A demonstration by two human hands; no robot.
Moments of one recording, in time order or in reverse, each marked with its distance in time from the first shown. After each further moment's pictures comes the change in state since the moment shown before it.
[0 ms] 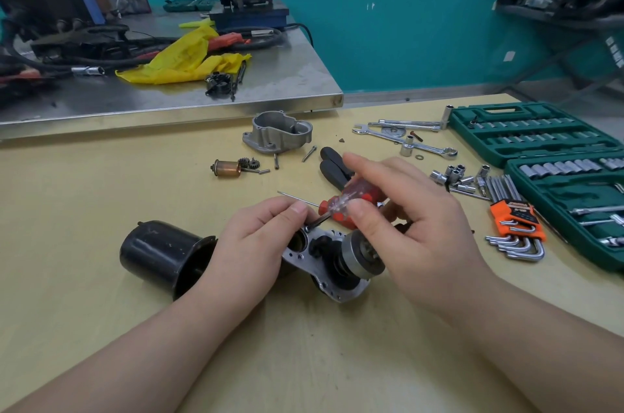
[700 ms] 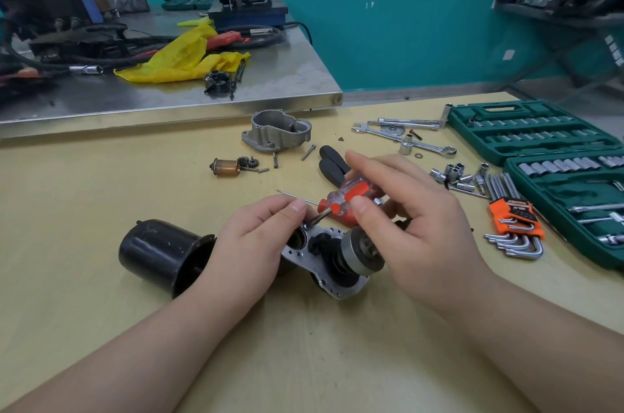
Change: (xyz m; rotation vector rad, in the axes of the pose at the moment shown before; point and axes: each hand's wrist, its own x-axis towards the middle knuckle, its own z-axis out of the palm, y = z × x) left_hand 0.000 -0.001 -0.001 0.022 0.007 -0.008; right_hand 0.000 0.001 0.000 0.005 0.015 0.039
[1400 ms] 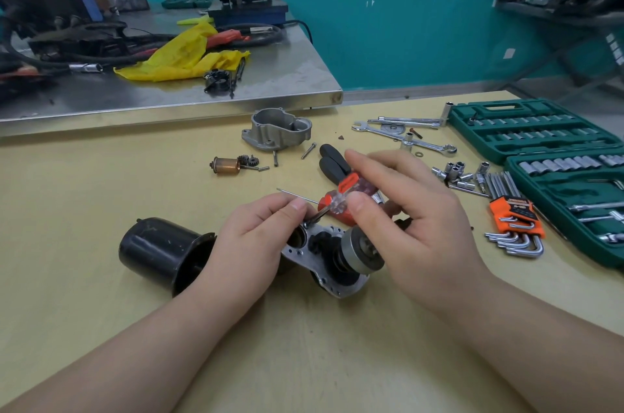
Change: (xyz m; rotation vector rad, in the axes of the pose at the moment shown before) left_hand 0.000 -0.001 -0.001 0.010 -0.014 0.021; right_hand -0.001 -0.003 0.003 -0.011 0.046 -0.021
